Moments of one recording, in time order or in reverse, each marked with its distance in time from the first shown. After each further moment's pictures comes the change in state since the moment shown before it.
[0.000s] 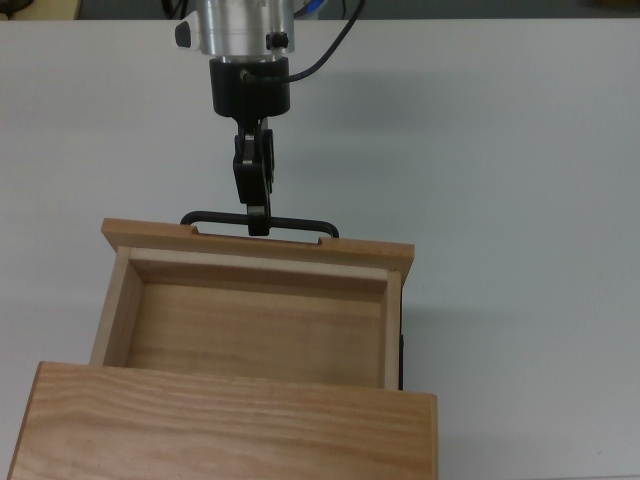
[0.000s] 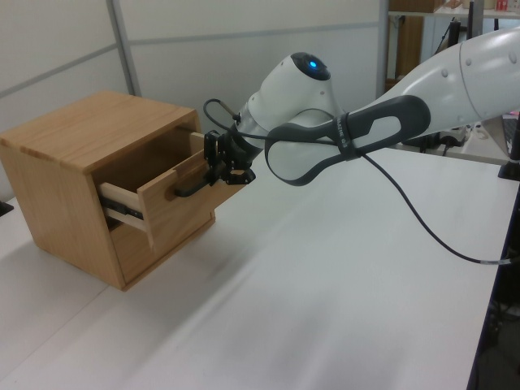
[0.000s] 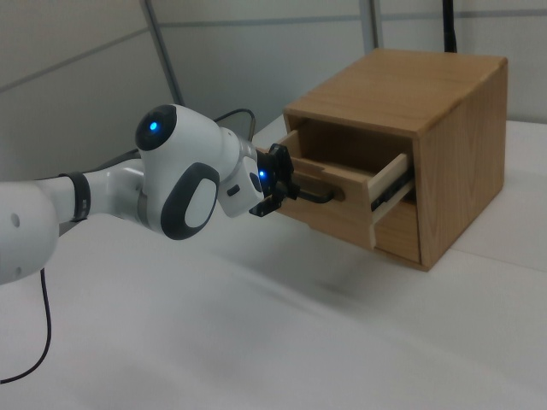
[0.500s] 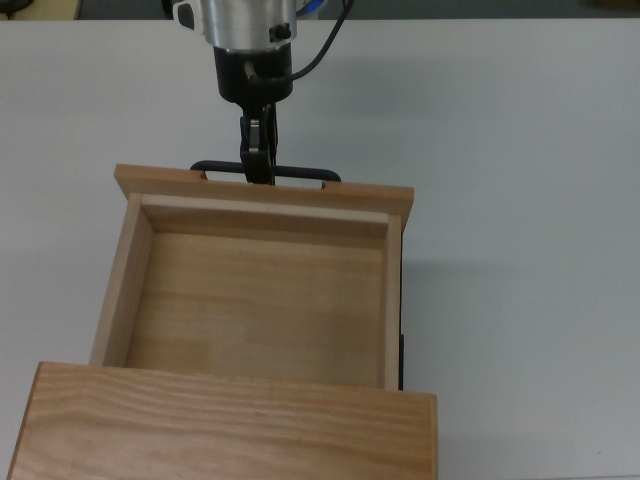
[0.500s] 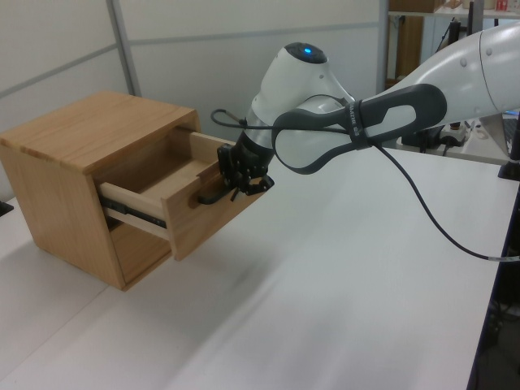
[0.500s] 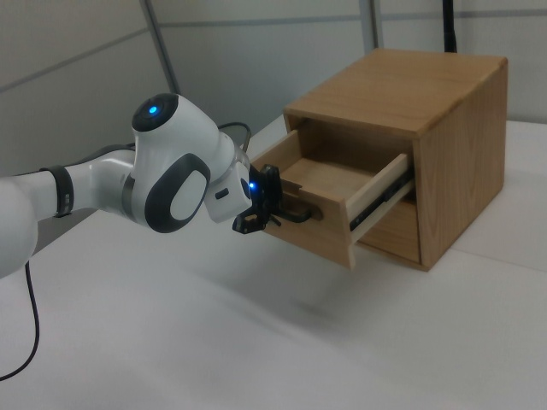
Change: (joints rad) arm 0.000 -0.060 -0.001 -0.020 0.000 -0.256 0.003
